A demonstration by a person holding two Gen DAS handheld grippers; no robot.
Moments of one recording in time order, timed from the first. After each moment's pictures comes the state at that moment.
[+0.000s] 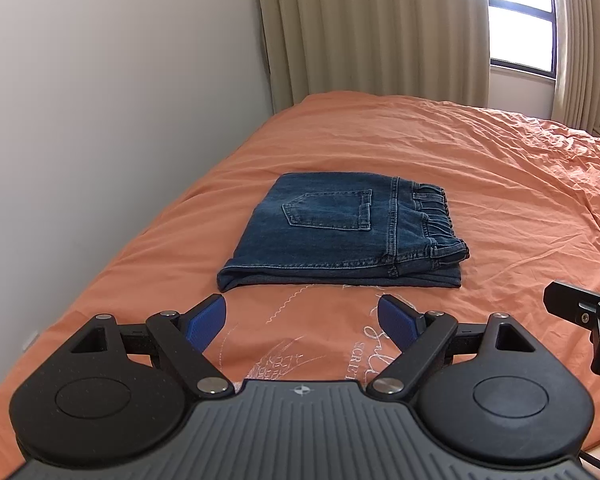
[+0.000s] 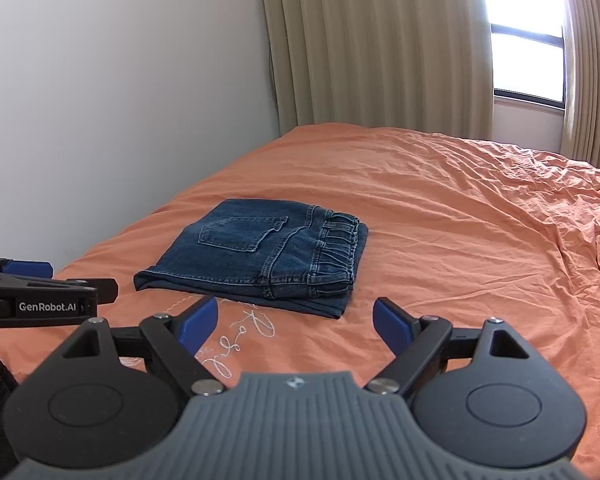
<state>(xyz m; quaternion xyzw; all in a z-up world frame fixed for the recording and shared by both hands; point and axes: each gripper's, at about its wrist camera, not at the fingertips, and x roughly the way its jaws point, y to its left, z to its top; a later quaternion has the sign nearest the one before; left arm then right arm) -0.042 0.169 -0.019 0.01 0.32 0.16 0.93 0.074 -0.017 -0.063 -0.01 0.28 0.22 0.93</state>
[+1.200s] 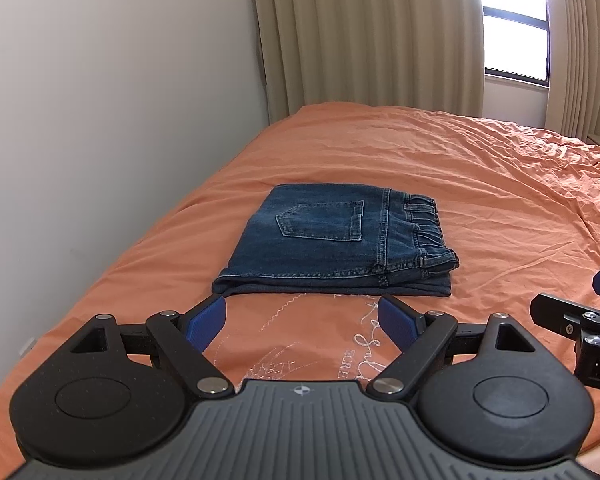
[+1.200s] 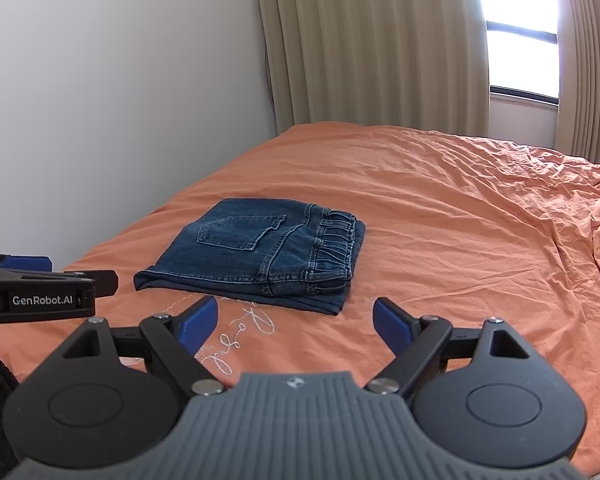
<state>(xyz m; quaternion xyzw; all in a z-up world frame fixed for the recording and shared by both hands) -0.049 0.162 -0.011 0.01 0.31 0.15 0.94 0.071 -0.019 -0.063 0.00 0.28 0.21 0.94</state>
